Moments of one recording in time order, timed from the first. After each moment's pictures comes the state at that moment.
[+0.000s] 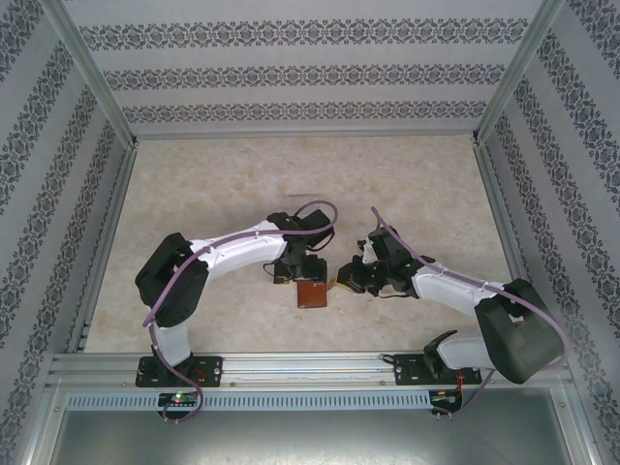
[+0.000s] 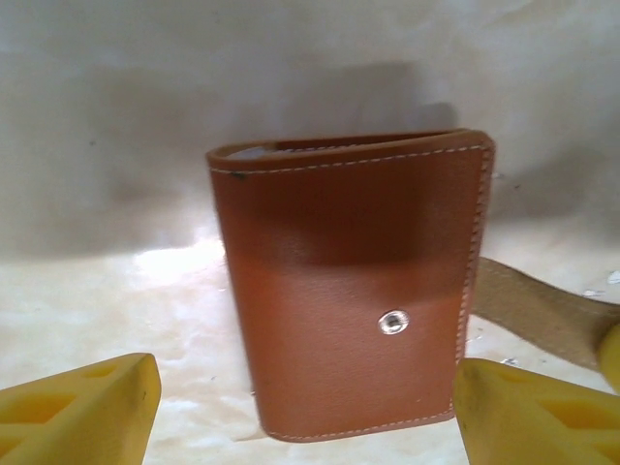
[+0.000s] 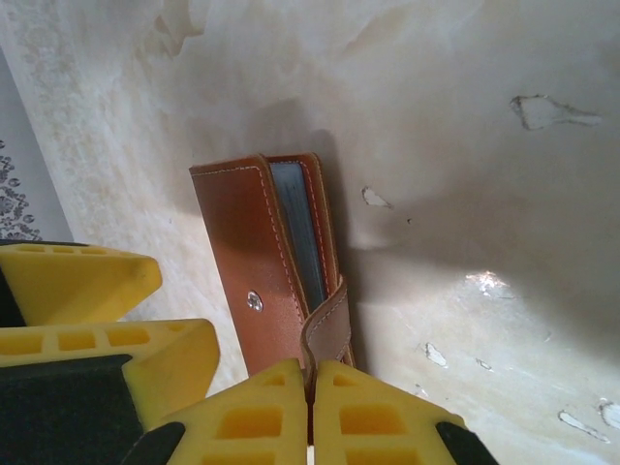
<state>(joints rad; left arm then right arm) -0.83 1.84 1.34 -0.93 0.12 -0.84 0.51 1.32 0.51 -0.13 -0.59 0.97</state>
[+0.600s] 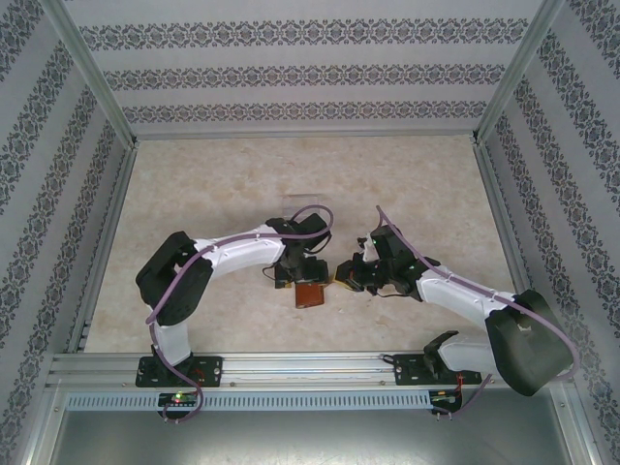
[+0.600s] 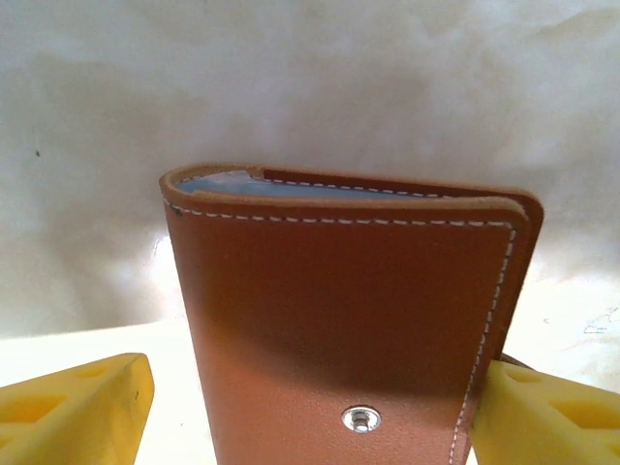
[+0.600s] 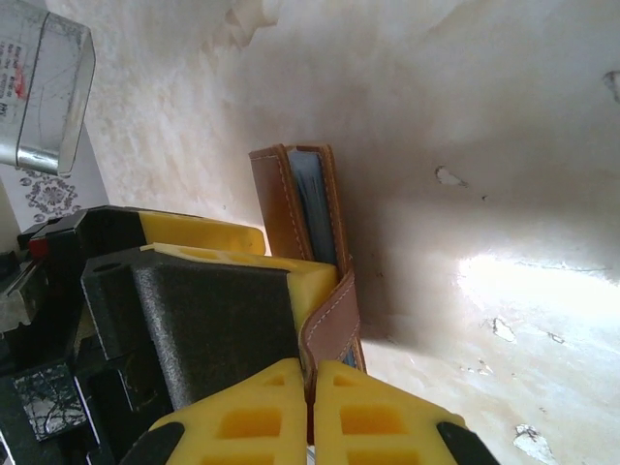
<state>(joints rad) -0.81 1.84 1.25 -0.80 0.16 -0.90 0.52 1.25 0.51 -0.12 -0.62 1.02</state>
